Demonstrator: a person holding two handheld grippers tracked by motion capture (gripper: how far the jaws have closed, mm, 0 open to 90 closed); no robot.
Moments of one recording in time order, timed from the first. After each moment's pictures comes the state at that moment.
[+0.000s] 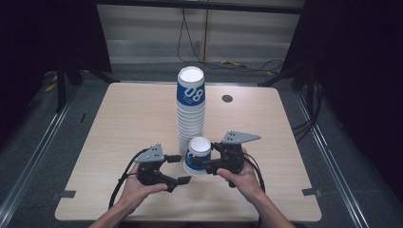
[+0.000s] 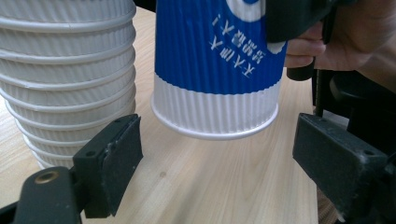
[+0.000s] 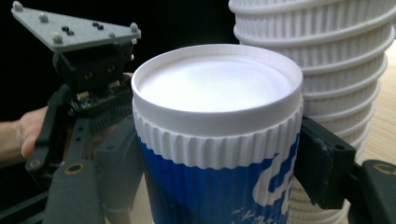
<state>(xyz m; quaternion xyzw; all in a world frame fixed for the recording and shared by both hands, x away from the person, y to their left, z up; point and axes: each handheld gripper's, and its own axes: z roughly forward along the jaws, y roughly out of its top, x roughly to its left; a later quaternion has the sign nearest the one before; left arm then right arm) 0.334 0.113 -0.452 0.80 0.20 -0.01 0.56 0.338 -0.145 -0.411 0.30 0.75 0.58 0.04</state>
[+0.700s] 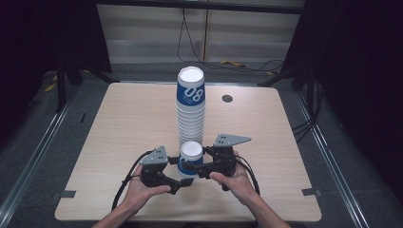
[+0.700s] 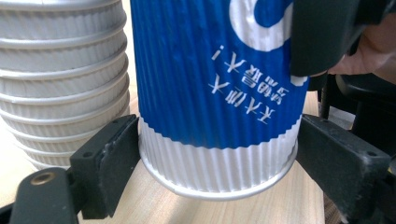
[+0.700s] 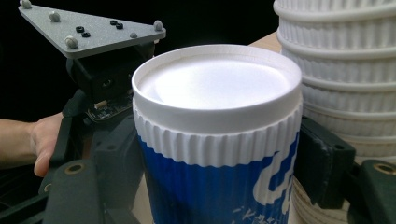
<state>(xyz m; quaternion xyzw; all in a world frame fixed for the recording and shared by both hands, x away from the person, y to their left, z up) 0.332 0.105 -0.460 0.81 0.20 0.00 0.56 0.335 -0.127 -0.420 0.30 0.76 0.58 0.02</state>
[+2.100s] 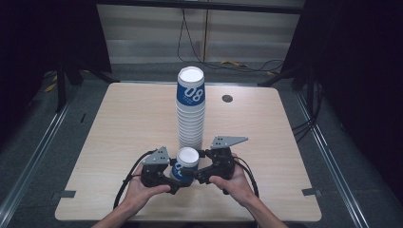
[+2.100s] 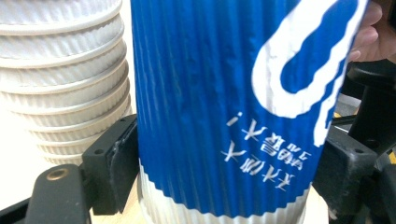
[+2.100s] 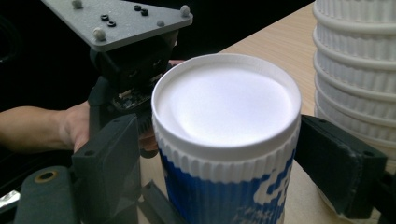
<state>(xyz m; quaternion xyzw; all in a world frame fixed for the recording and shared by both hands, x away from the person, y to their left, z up) 0.333 0.107 -0.457 0.83 0.19 0.00 0.53 0.329 -0.123 -0.417 0.29 0.78 0.56 -0.02</state>
